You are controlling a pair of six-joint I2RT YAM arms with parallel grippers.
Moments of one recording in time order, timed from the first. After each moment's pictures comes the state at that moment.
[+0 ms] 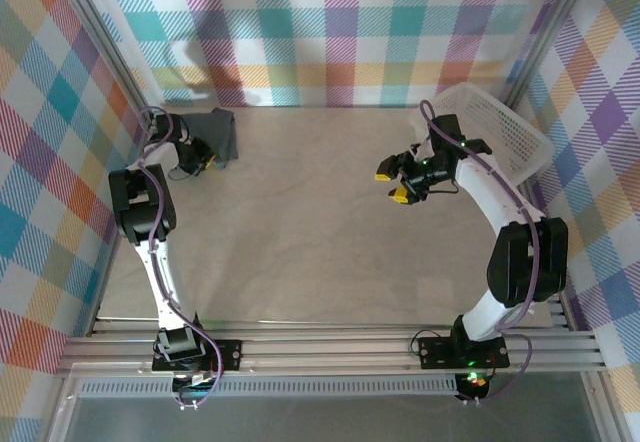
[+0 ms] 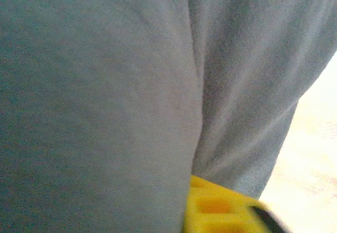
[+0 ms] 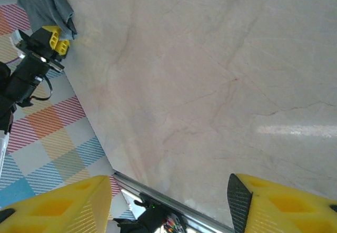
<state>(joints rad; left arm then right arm) 0.21 2.28 1.72 -0.42 0.37 -0.71 0.18 1.63 1.35 -0.84 -0.70 0.76</state>
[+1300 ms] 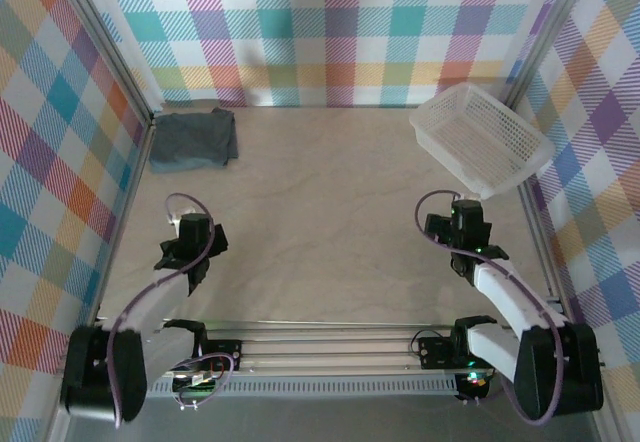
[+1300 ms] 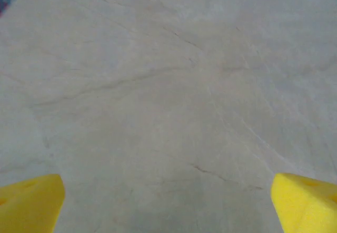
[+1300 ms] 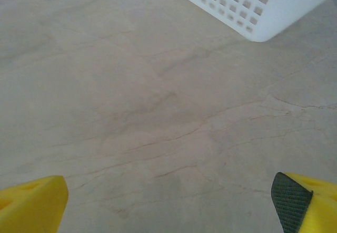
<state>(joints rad) -0.10 1.10 0.36 -0.07 -0.41 -0.31 0.12 1.06 0.42 -0.11 0.27 0.18</state>
